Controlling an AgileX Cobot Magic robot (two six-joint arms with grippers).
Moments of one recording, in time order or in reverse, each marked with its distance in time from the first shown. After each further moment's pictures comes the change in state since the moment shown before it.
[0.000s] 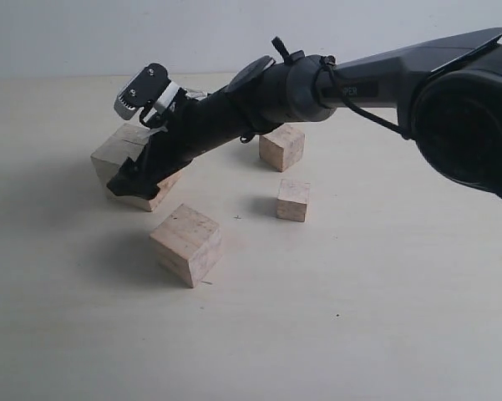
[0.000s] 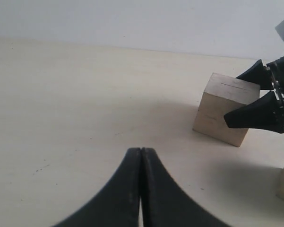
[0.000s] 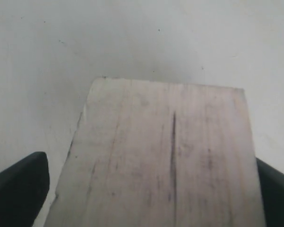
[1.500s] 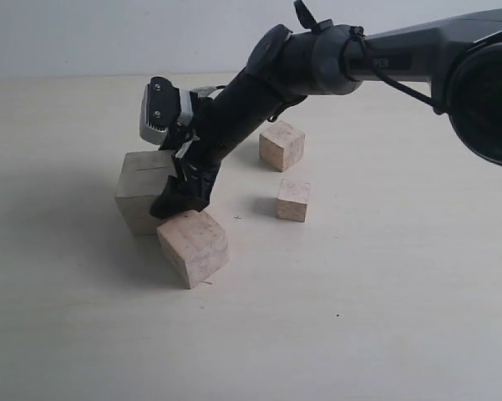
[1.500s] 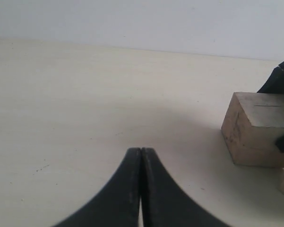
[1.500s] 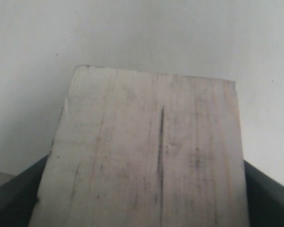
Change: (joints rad) left arm 0.000 0.000 0.000 0.000 0.000 0.000; right arm -0.053 -0.054 -0.002 -0.324 0.316 -0.103
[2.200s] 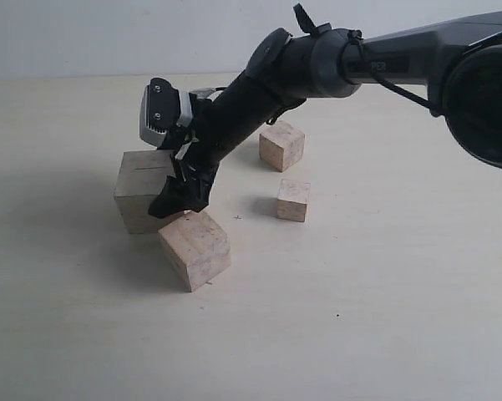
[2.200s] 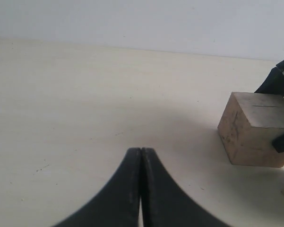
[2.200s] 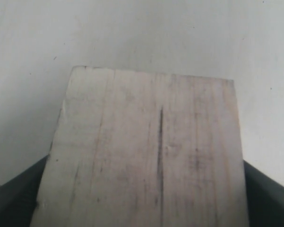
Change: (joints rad) left arm 0.000 0.000 0.000 0.000 0.000 0.000; right arm 0.000 0.010 0.000 0.030 -0.015 -0.038
